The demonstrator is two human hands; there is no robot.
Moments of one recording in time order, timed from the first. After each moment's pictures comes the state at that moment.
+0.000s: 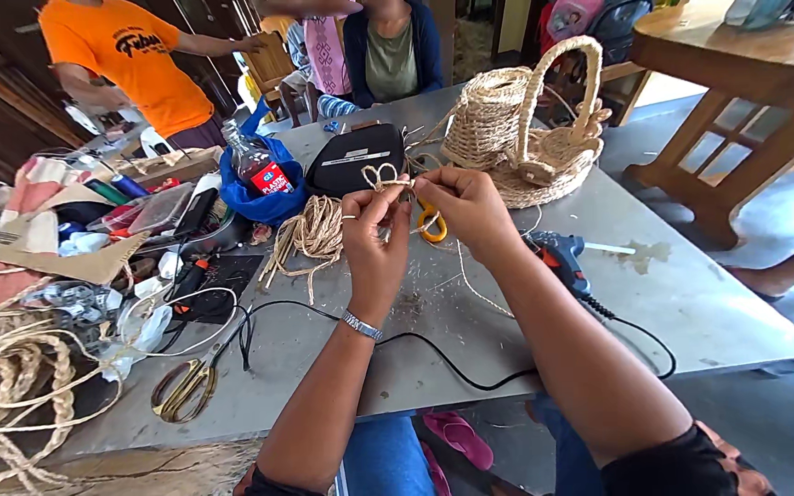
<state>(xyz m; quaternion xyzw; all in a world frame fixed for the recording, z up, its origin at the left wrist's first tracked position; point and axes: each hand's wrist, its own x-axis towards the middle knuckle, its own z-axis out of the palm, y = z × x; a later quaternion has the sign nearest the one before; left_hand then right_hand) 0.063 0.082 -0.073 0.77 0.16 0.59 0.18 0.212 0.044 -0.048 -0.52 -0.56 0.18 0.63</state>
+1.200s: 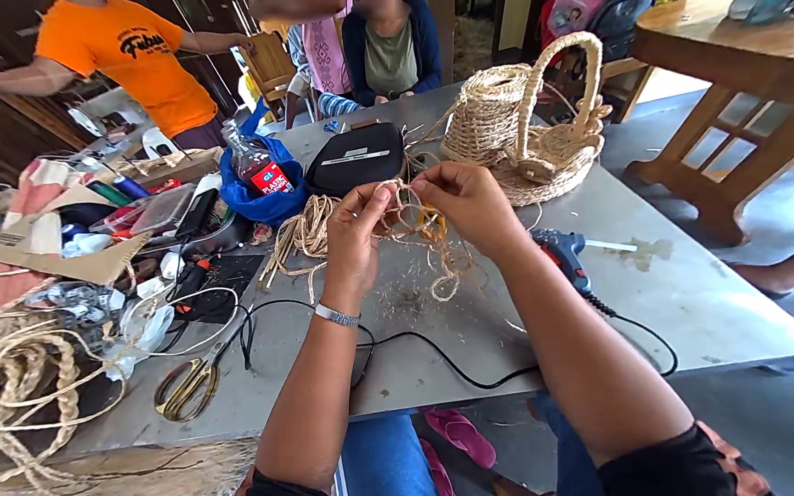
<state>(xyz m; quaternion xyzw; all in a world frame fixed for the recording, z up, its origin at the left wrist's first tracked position) 0.050 0.107 -0.060 0.61 0.13 0.51 0.59 0.222 0.045 -0.047 -0.52 -0.60 0.17 0.59</state>
